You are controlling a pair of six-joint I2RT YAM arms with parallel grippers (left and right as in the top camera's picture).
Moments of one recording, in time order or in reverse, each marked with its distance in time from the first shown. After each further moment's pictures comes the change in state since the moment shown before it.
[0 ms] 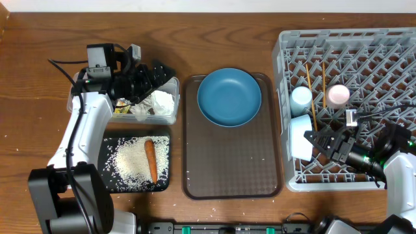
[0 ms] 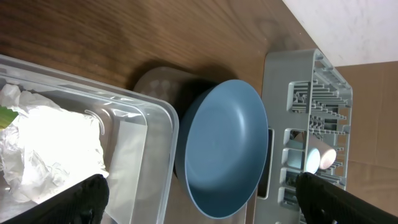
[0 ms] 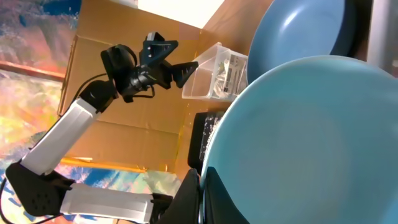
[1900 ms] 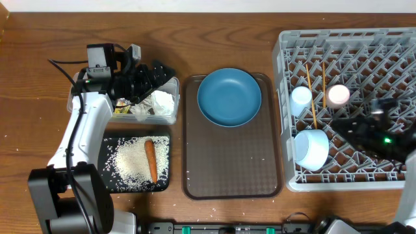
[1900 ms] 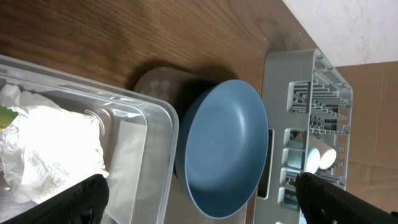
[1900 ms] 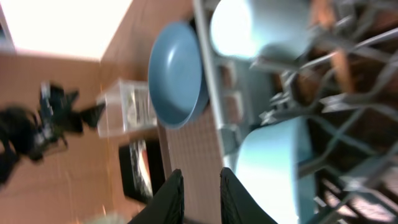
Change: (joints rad) left arm 0.000 0.000 0.000 0.000 0.000 0.000; right arm -0.057 0.003 0.238 0.063 0.420 0.344
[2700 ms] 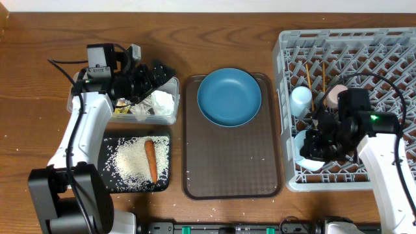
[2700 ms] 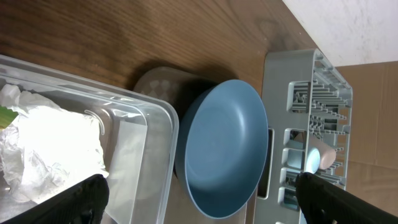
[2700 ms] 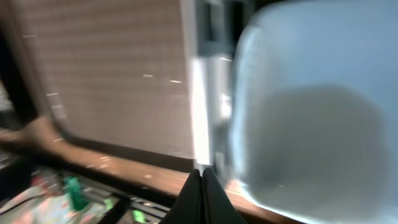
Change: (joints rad) left arm 0.000 0.000 0.000 0.000 0.000 0.000; right arm 0.557 0.000 0.000 -0.090 0.617 0.153
